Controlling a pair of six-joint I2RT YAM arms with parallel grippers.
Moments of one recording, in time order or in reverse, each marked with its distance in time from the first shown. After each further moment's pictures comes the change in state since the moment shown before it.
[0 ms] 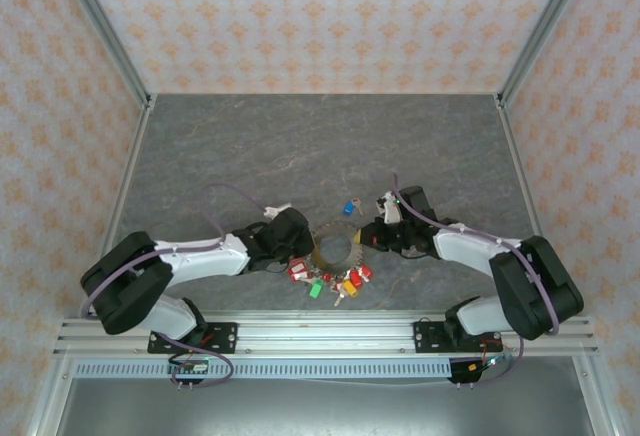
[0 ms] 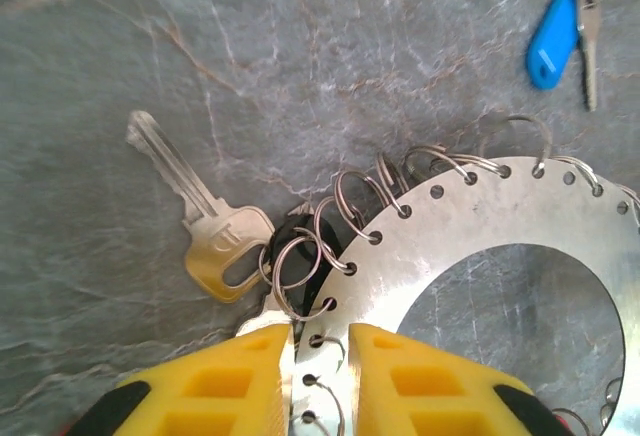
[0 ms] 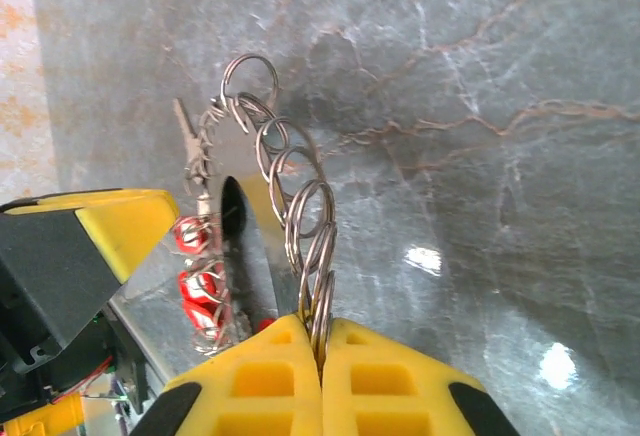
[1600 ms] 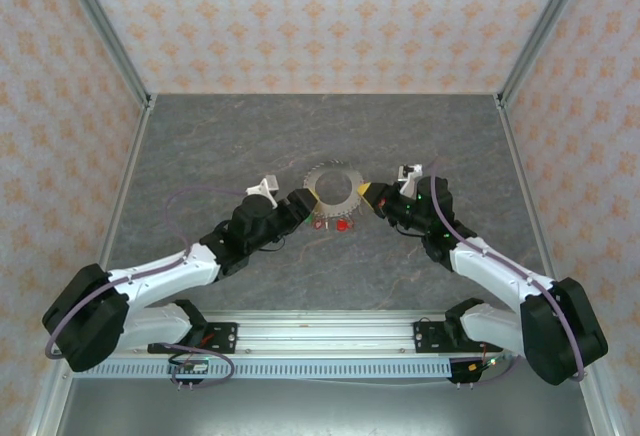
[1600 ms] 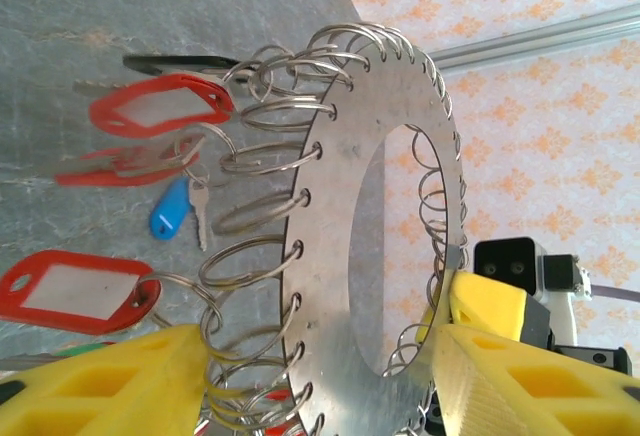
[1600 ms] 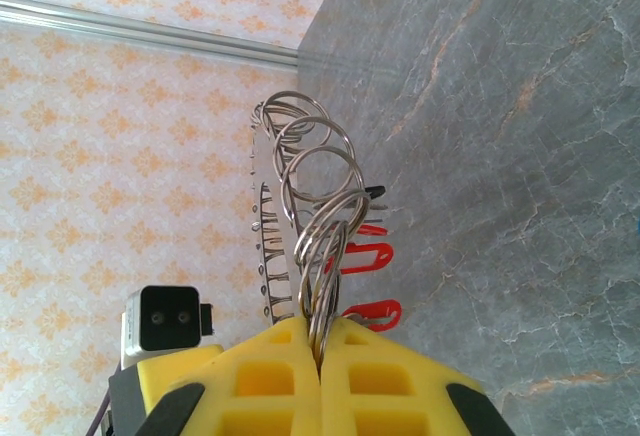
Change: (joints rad) left arm 0.105 -0.230 -0.084 0.437 0.107 -0.205; right arm 0.000 -0.240 -0.022 0.403 0.172 0.535
